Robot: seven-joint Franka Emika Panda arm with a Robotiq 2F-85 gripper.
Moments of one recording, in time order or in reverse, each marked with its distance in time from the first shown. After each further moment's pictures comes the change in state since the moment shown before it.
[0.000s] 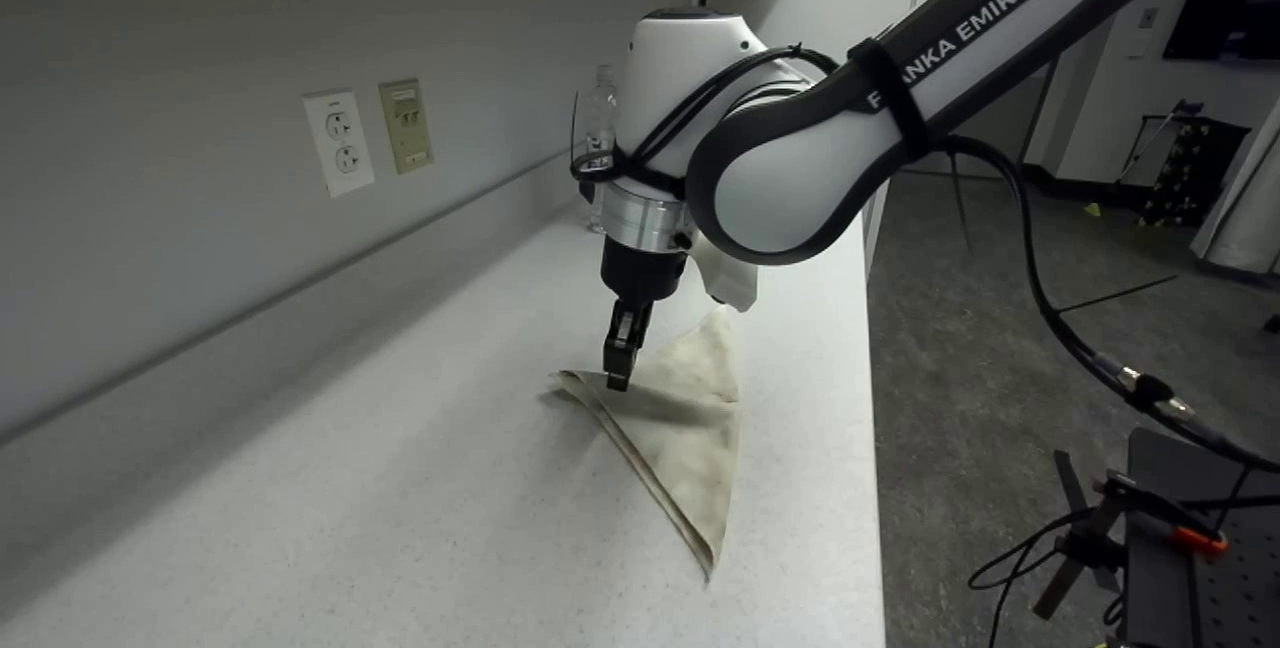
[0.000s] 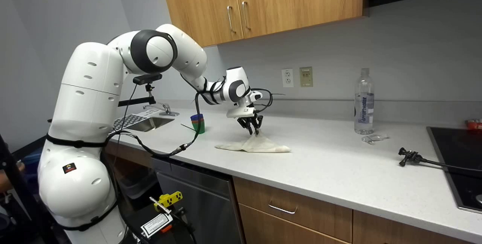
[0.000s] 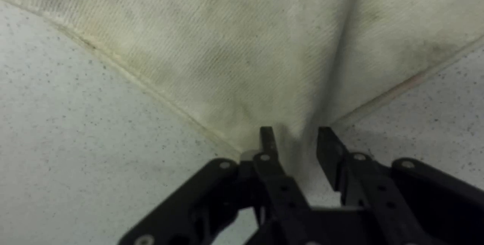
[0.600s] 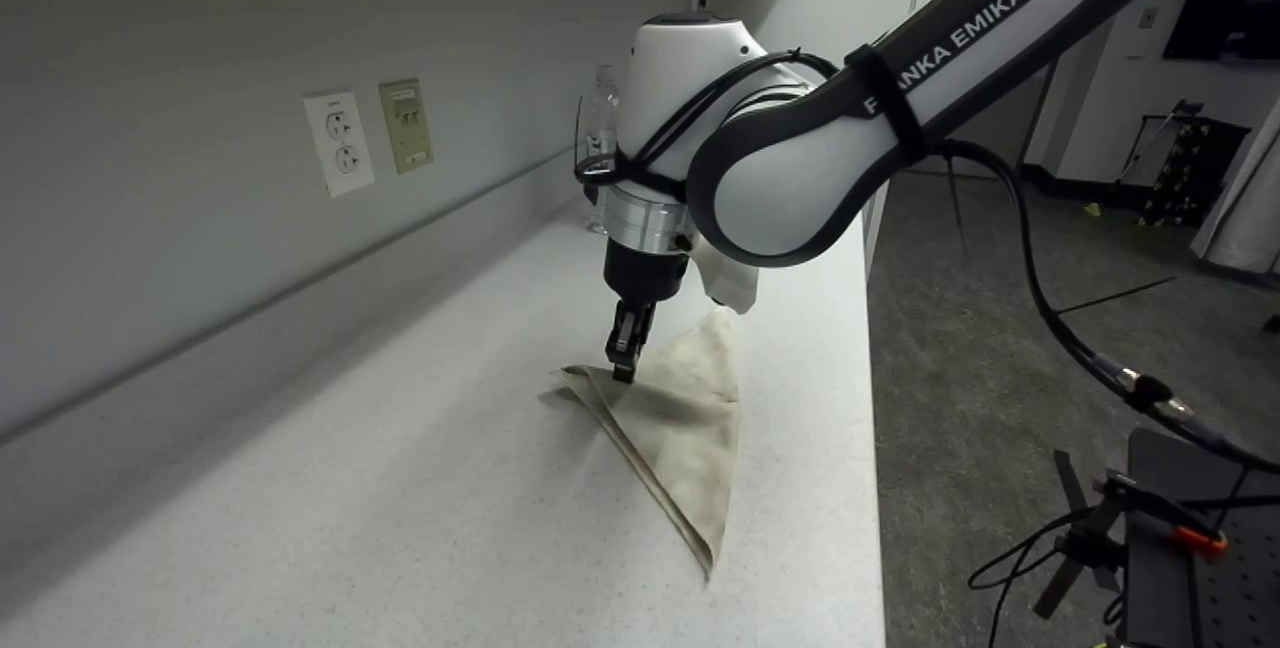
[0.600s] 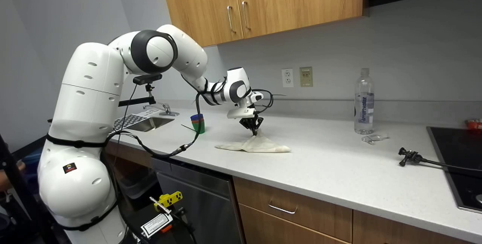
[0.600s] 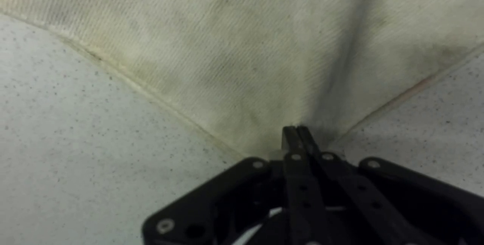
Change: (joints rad) arm 0.005 0.004 -0.013 0.000 0.000 0.000 0.027
